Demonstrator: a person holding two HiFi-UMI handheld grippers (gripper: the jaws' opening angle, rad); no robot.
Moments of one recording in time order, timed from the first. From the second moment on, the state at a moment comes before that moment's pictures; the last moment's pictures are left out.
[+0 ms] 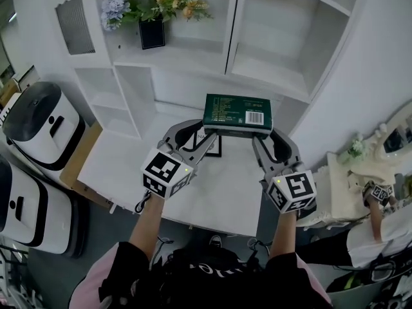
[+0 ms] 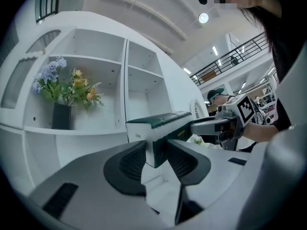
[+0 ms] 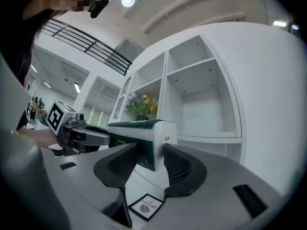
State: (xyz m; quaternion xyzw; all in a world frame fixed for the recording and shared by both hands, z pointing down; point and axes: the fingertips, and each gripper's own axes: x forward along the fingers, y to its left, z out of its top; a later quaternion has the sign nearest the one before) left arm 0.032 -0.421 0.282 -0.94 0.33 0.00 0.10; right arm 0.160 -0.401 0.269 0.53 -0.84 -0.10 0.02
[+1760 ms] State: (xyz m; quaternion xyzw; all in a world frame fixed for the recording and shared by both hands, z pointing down) left arm -0.115 -0.153 0.403 -0.92 0.40 -0.01 -0.05; right arm 0.017 -0.147 0.391 0.49 -0.87 0.04 0.05
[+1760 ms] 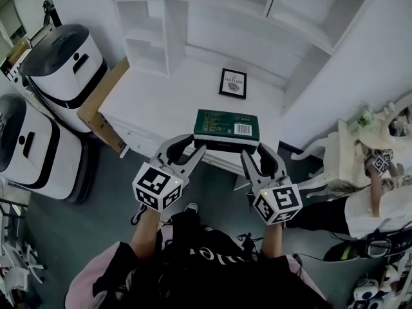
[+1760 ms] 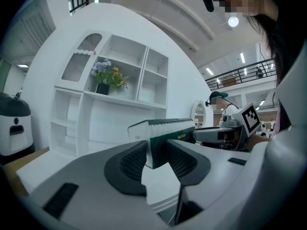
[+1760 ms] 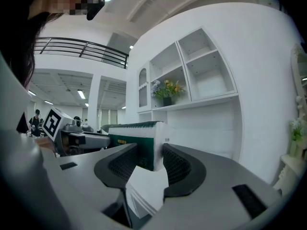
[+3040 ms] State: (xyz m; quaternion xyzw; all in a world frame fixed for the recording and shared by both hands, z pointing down) left arm -0.119 0.031 0.421 -0.86 0.50 0.00 -0.07; right arm 0.015 0.007 0.414 0.38 -0.92 0.03 0.04
